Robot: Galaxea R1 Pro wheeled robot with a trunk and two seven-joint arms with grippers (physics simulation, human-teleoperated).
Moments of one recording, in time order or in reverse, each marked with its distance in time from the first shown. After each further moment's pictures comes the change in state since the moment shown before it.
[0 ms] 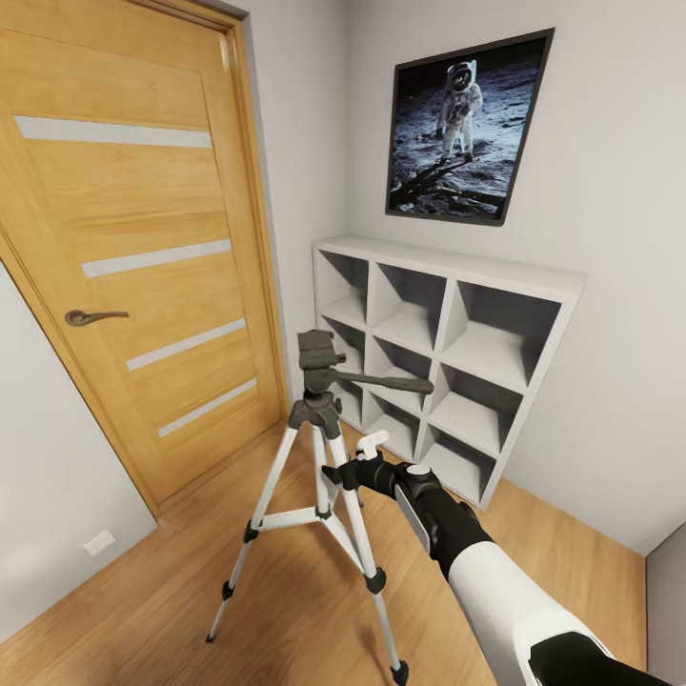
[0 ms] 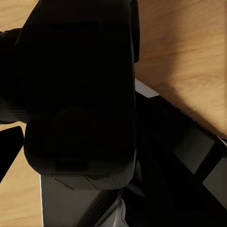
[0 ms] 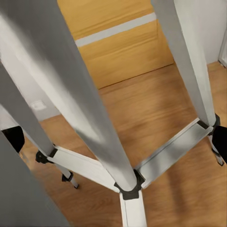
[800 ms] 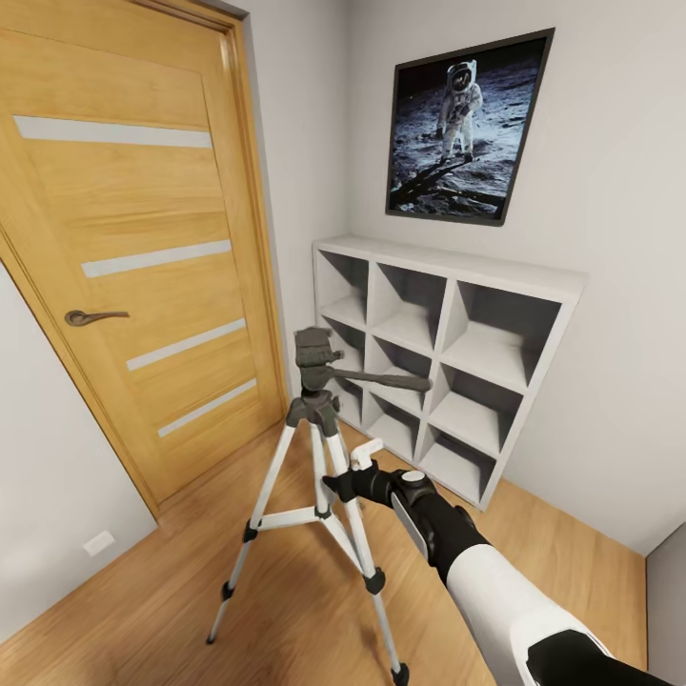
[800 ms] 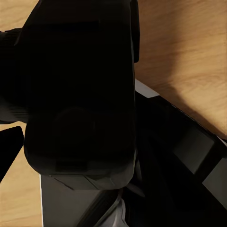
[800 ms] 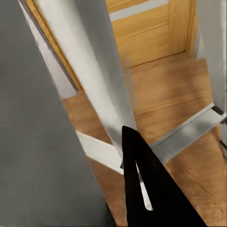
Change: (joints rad) left arm 0.000 0.000 0.000 0.000 0.000 -0.001 0.000; right arm 0.001 0.000 0.050 0.042 0.010 -0.002 0.018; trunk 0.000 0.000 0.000
